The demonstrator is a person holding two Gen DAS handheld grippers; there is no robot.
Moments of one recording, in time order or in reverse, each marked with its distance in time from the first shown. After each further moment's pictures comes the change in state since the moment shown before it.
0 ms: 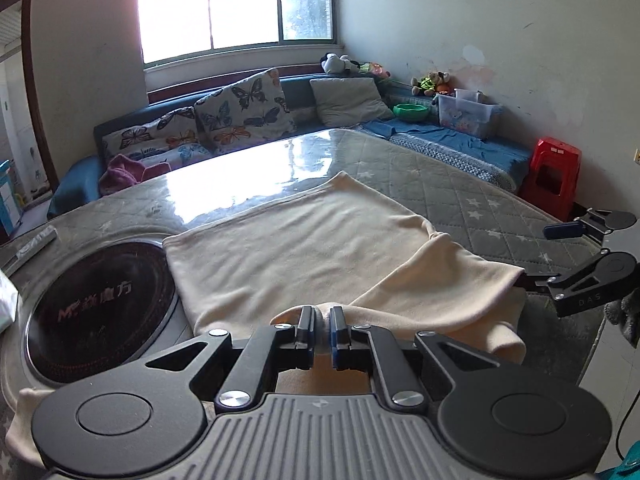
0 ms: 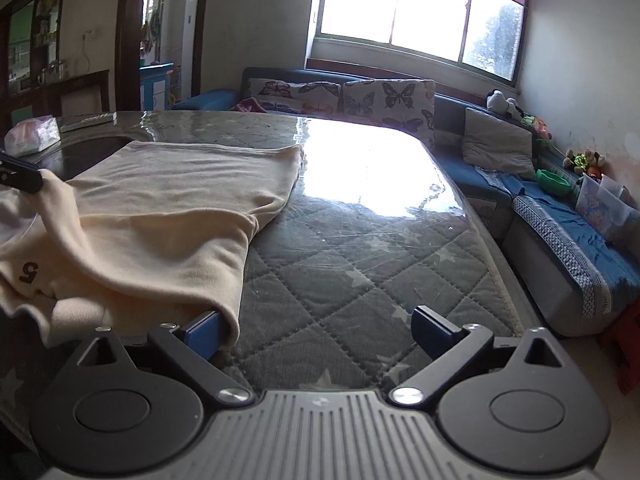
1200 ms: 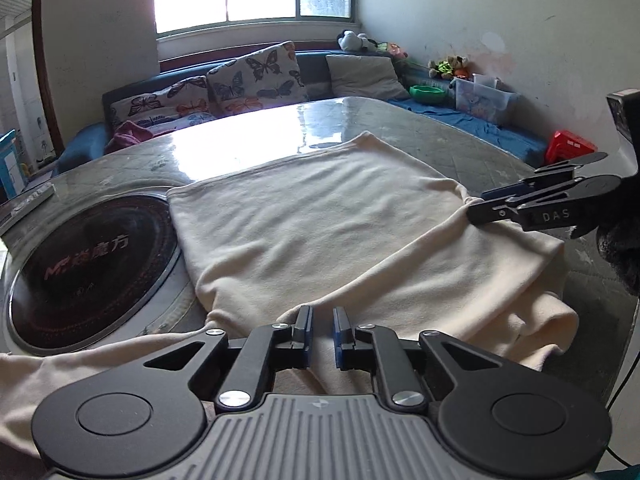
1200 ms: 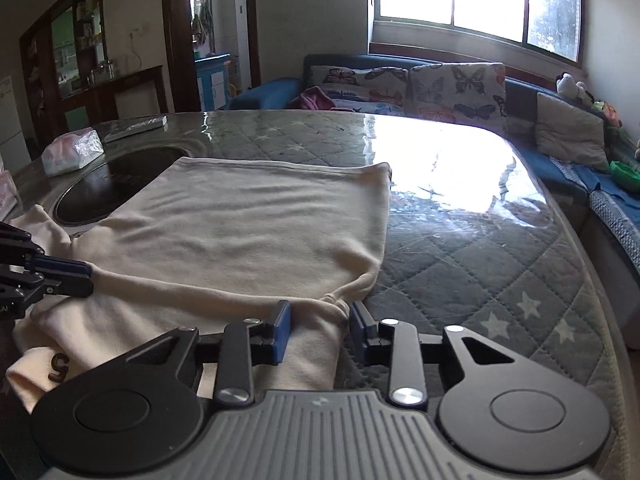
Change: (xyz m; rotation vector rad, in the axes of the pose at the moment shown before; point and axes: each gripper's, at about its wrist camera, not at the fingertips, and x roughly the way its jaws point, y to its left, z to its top) left arm 0.032 0.019 -0.023 -0.051 0.063 0.018; right arm 0.061 0.022 0.062 0.000 0.044 0.211
